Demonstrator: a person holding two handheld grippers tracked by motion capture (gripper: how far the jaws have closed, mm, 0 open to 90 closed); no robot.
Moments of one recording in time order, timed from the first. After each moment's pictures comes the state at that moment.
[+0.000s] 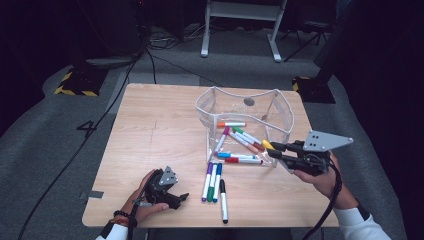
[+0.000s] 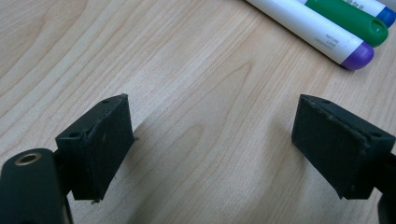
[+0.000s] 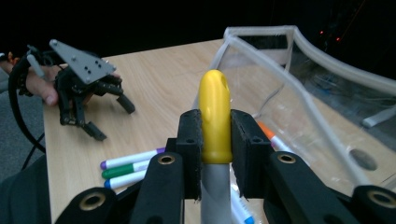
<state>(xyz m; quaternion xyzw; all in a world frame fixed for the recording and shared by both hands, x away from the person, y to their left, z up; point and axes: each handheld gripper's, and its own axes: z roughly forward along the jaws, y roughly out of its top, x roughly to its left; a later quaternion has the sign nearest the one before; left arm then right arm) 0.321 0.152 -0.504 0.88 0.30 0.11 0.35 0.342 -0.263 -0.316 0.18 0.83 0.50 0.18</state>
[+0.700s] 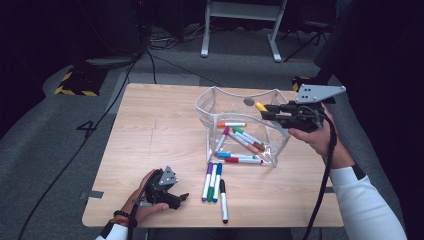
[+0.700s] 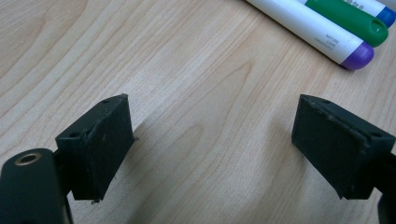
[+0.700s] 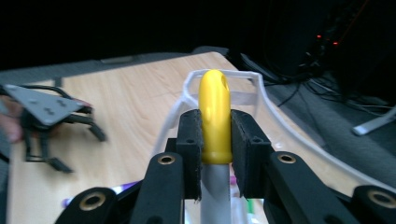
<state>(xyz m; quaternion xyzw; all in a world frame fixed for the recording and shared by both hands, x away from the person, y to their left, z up) 0.321 0.152 -0.504 0.88 0.30 0.11 0.35 0.414 -0.236 -0.251 0.17 0.84 0.48 0.18</state>
